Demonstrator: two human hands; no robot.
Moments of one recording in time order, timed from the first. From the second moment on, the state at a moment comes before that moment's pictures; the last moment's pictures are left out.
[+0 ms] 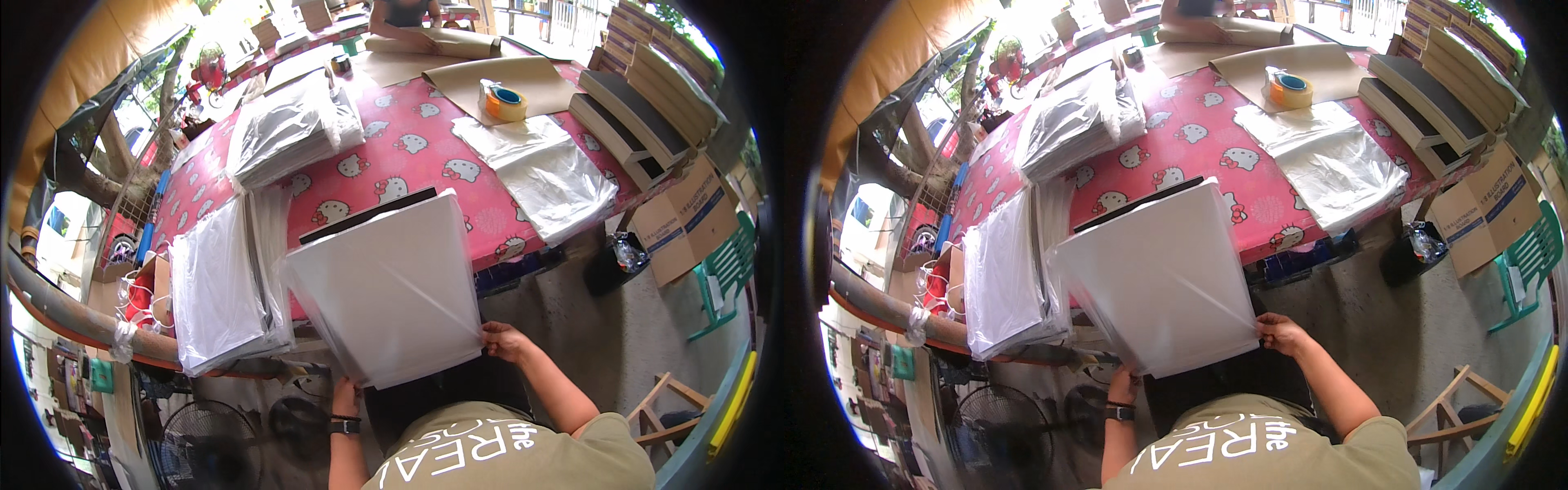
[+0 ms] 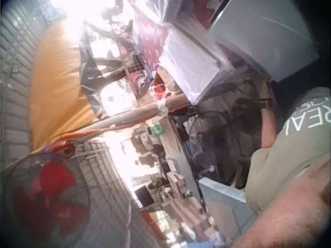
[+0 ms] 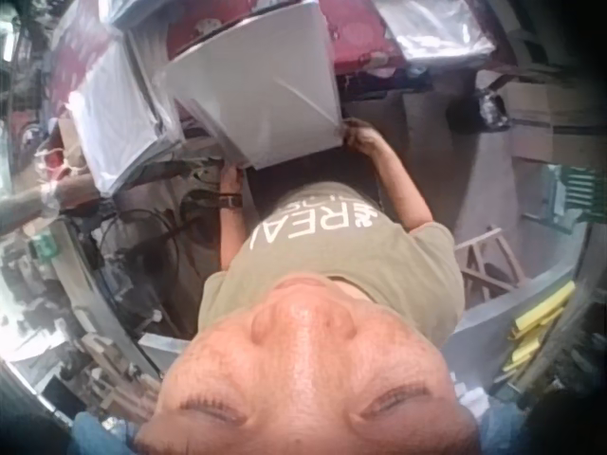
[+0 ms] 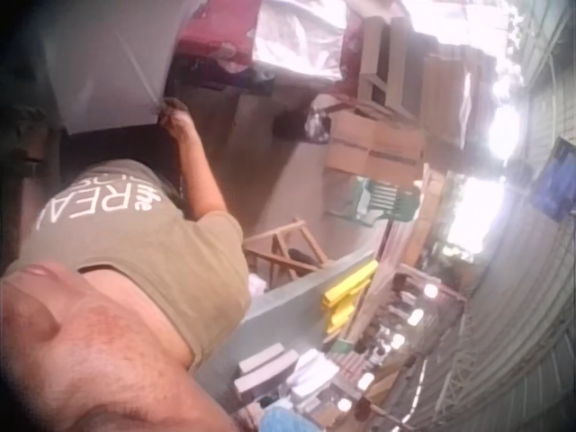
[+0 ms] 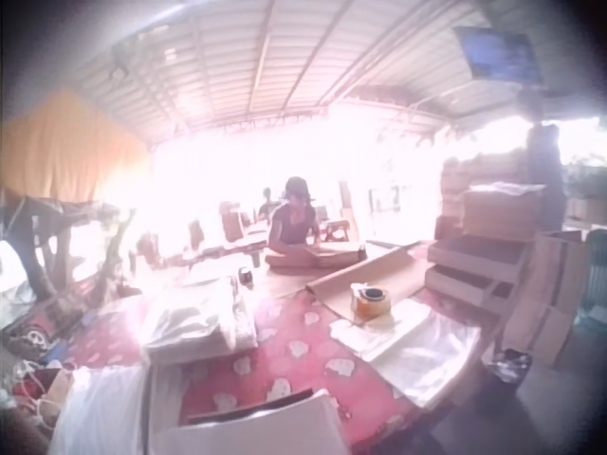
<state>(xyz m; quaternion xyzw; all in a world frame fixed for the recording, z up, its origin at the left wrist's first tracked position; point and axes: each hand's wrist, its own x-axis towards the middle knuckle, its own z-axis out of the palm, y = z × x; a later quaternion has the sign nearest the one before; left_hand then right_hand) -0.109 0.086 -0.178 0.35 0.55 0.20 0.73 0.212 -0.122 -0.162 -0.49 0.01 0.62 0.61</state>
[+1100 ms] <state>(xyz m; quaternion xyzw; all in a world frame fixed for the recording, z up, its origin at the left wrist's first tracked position) -0.086 0.069 -0.165 0.73 0.51 0.25 0.37 0.150 -0.137 -0.162 -0.89 -0.32 0.21 0.23</state>
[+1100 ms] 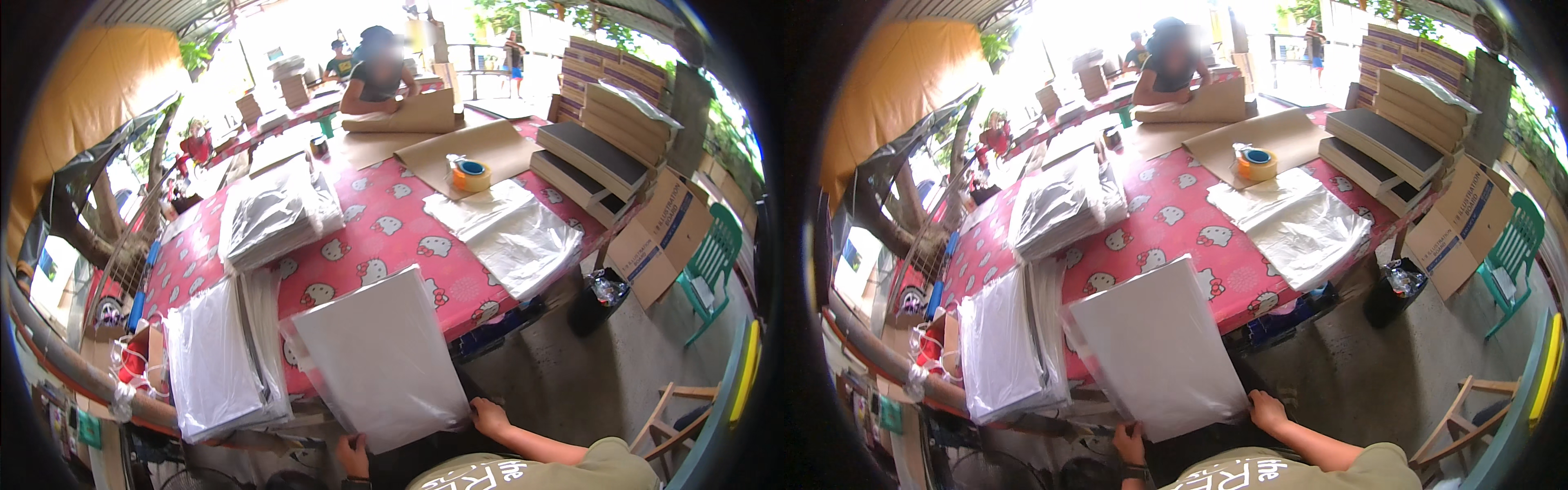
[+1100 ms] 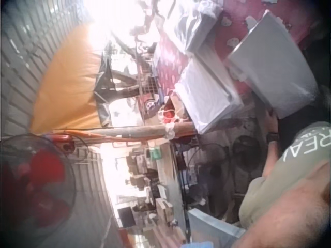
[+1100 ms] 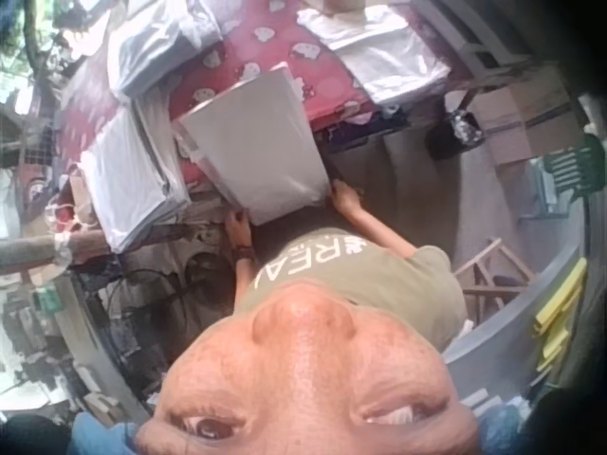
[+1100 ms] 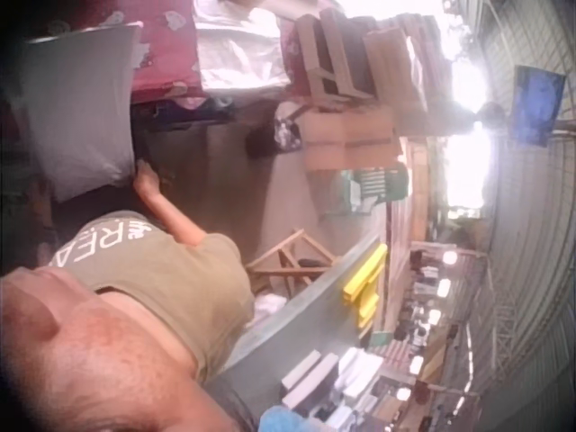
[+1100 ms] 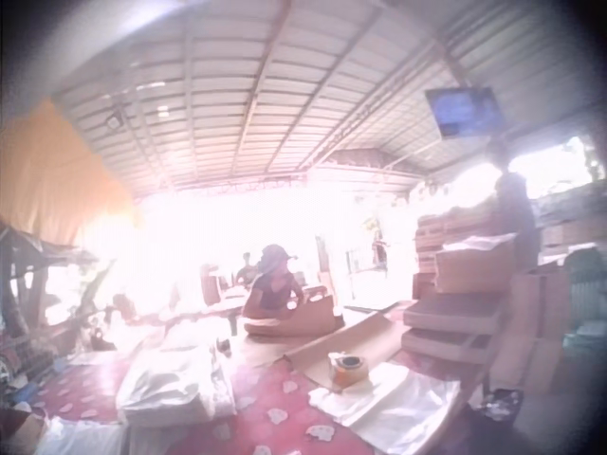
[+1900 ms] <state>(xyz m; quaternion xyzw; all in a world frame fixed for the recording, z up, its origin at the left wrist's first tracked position) -0.082 0.008 -0.096 0.86 0.38 0.21 0.27 0.164 -0.155 -0.175 -0.83 -0.32 0.22 0.40</state>
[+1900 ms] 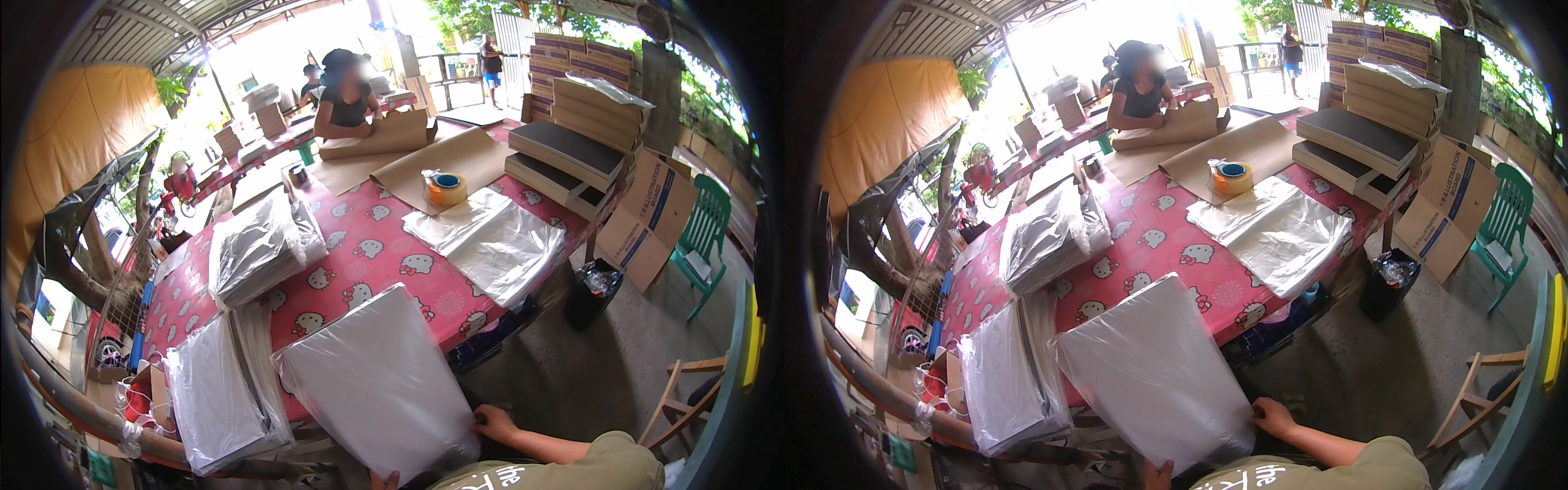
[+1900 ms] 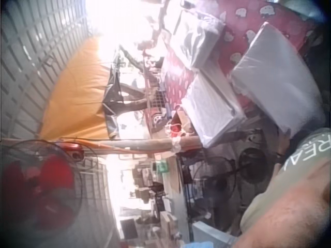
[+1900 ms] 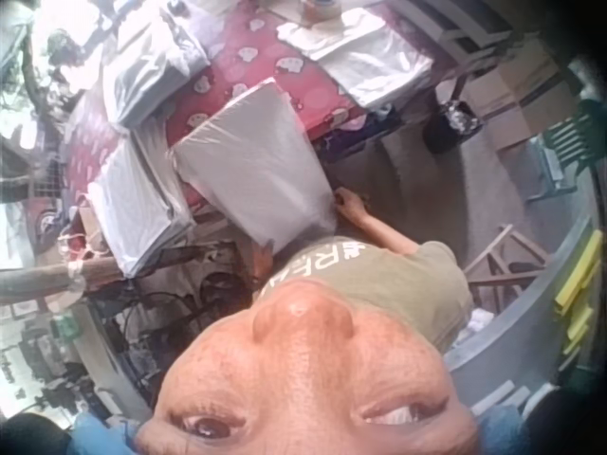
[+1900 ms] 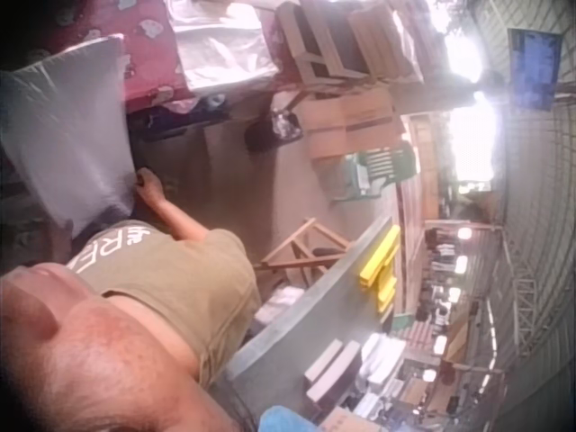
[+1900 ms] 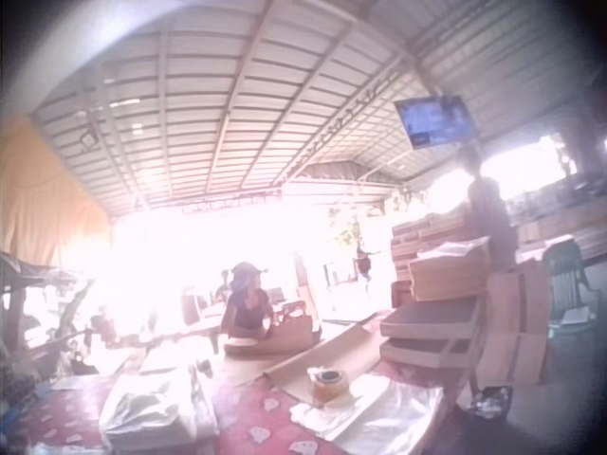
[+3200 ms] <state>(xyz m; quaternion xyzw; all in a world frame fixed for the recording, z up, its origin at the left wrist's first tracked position) -0.100 0.227 -0.039 0.80 0.36 0.46 -0.14 0.169 -0.114 -0.092 -0.69 -0.47 0.30 0.46</state>
